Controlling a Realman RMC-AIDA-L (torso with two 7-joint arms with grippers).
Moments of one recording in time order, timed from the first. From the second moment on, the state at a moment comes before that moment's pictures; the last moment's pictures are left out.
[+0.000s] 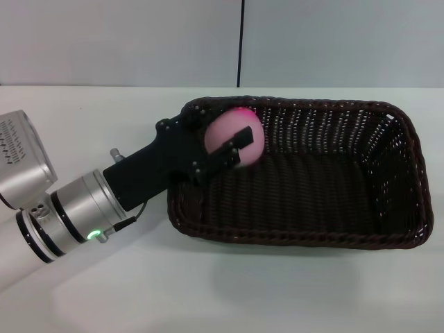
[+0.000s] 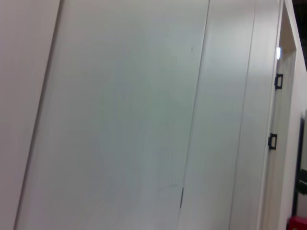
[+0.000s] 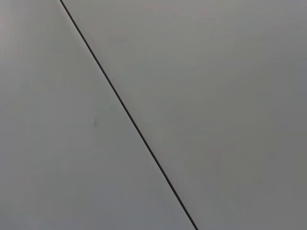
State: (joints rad) left arm -0.59 -2.07 0.51 -0.09 1.69 1.56 -0.59; right arm 0.21 2.08 -0.64 0.07 -0.59 -1.79 0.73
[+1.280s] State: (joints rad) left arm -0.24 -2.07 -0.24 -0.10 1.68 1.51 -0.25; right arm 0.20 2.08 -0.57 0.04 -0.58 -1.74 0.58
